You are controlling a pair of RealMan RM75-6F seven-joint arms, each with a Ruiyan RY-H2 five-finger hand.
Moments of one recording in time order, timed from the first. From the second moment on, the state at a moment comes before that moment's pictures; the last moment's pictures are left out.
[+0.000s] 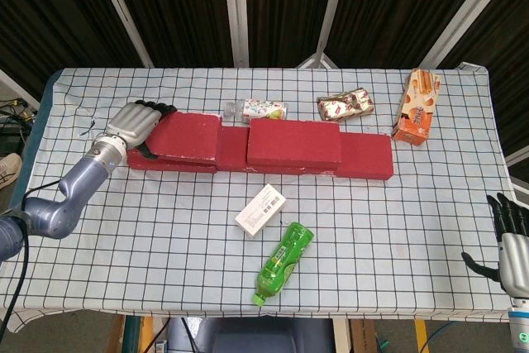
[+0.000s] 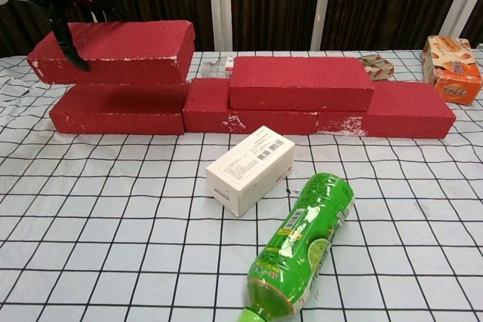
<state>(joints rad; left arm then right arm) -1.04 -1.19 -0.14 -1.33 0.86 0.53 0.28 0.02 -1.03 0.11 -1.80 -1.33 1.47 -0.08</state>
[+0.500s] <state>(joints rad) -1.14 -1.29 -0.10 -1.15 0.75 0.41 0.26 0.02 -1.05 0.12 -1.80 -1.31 1.50 -0.13</state>
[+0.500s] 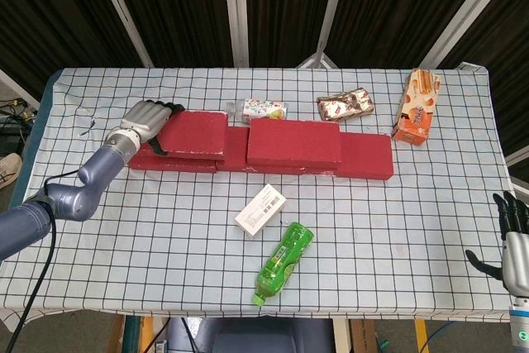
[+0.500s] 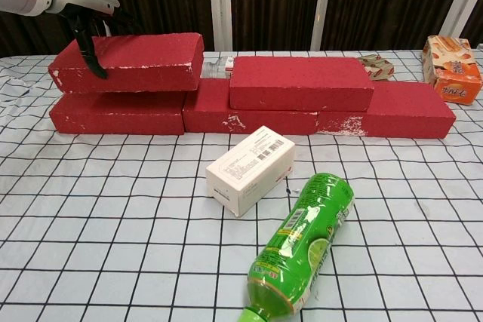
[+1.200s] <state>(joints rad) -1.26 -1.38 0.01 -1.05 0.60 0.37 0.28 0.02 -1.06 0.14 -1.81 -1.27 1.49 -0.15</state>
